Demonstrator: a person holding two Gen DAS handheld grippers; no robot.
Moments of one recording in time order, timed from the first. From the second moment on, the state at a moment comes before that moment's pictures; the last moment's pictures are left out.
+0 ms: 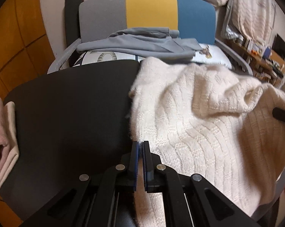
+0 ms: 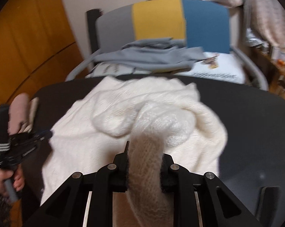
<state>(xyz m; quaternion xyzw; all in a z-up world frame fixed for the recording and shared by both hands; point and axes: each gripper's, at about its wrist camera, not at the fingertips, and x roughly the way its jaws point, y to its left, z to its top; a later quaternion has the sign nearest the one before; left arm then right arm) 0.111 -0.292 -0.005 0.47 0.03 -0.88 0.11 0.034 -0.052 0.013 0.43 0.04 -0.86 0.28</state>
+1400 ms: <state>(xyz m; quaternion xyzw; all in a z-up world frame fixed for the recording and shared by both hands) -0.111 -0.386 -0.025 0.50 0.10 -0.86 0.03 -0.107 0.026 -0.066 0.53 -0.03 -0.83 0.19</state>
